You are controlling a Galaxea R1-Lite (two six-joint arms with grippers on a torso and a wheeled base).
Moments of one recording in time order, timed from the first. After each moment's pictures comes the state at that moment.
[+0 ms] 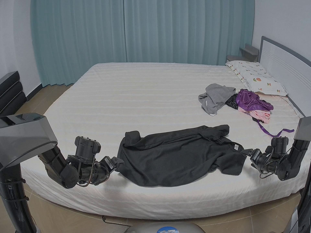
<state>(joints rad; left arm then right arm) -0.31 2.15 -0.66 -0.71 -0.09 -0.96 -0.12 2.24 -0.48 -1.14 0.25 0.70</state>
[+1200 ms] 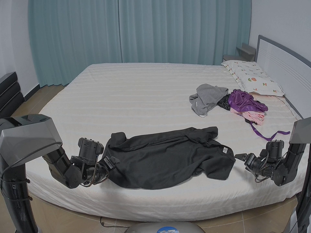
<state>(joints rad) -0.32 2.20 -0.69 -0.70 0.06 -0.97 -0.04 2.26 -0.42 -1.21 0.24 0.69</state>
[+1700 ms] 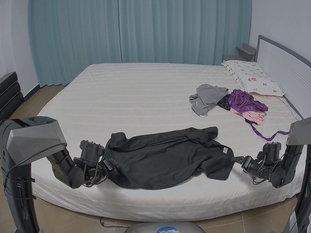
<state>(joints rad) -0.30 2.26 -0.71 -0.71 0.12 -0.93 -0.01 2.28 -0.41 -1.22 0.23 0.69</state>
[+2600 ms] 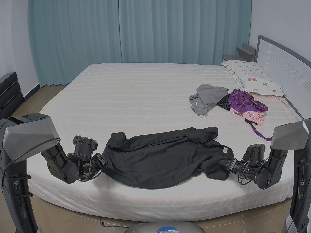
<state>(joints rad) -0.23 2.24 -0.73 -0.70 0.13 -0.93 0.12 2.41 -0.55 -1.21 0.14 0.67</state>
